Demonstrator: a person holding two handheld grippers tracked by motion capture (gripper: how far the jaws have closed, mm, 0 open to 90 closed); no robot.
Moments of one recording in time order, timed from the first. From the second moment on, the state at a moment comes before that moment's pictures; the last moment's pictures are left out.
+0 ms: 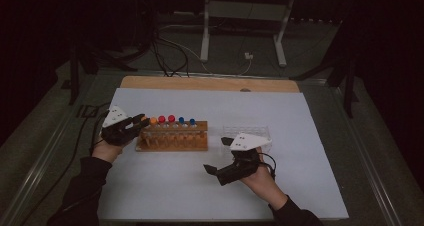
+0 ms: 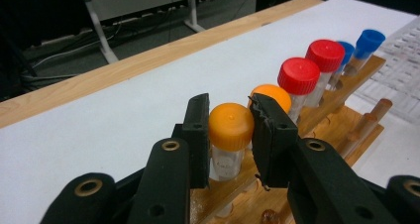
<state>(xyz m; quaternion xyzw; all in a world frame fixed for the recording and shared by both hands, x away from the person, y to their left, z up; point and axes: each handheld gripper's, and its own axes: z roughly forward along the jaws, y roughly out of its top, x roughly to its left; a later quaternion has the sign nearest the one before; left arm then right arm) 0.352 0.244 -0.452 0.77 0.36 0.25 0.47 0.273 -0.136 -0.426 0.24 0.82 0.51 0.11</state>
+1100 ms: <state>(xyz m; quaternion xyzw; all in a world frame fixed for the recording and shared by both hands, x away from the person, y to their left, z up) 0.326 0.235 -0.427 0.78 0.30 0.12 0.53 0.279 -0.151 -0.424 0.26 0.81 0.51 0.13</state>
